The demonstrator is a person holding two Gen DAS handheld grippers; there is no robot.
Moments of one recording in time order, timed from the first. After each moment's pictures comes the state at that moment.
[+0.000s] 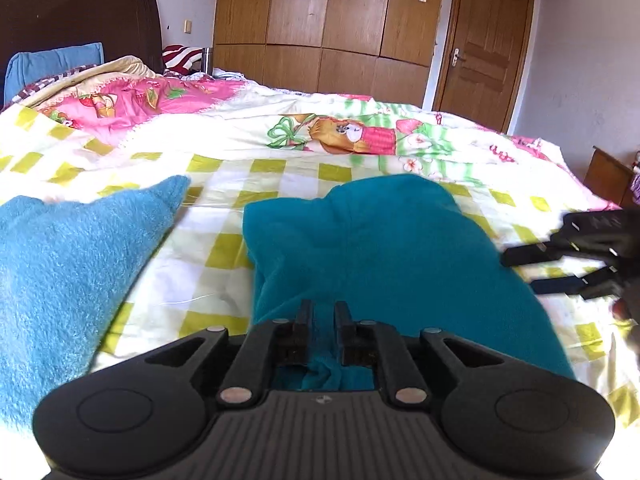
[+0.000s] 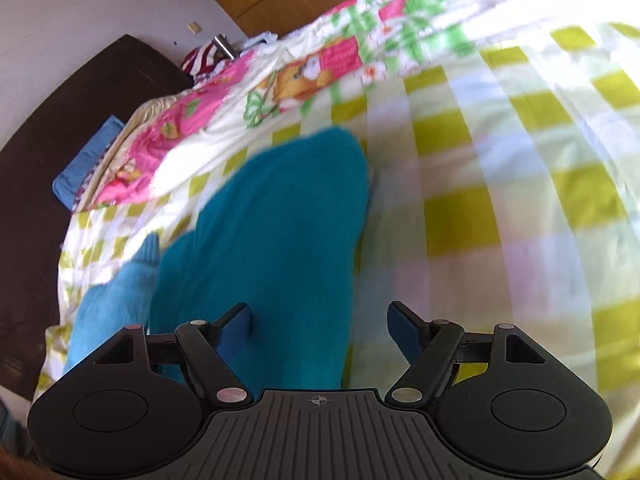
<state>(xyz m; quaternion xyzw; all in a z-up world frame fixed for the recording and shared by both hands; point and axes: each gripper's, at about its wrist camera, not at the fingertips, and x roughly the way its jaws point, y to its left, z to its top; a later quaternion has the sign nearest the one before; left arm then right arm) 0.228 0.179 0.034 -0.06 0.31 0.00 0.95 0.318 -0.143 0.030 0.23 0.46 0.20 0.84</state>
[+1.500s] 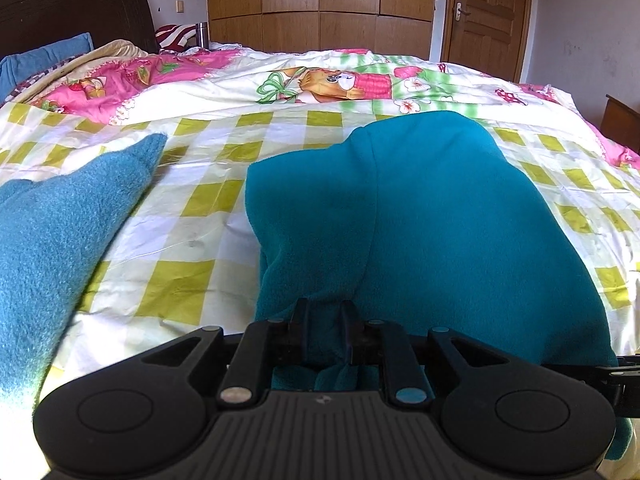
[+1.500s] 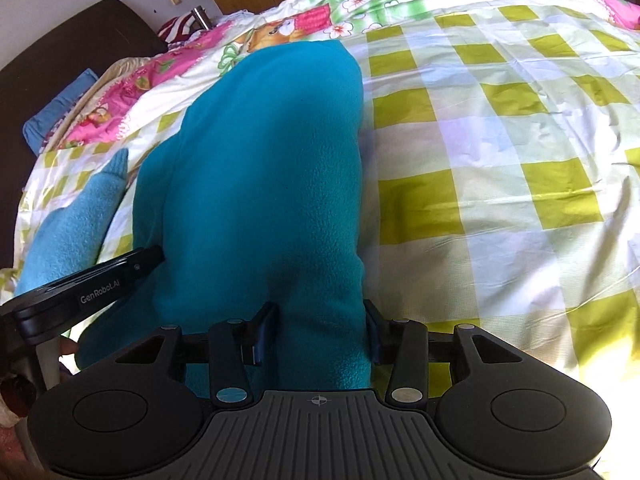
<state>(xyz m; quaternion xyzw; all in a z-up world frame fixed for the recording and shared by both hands) 0.225 0.137 0.008 -0.01 0.36 0.01 0.93 0.232 -0.133 0.009 0.16 0.46 0.14 0.86</state>
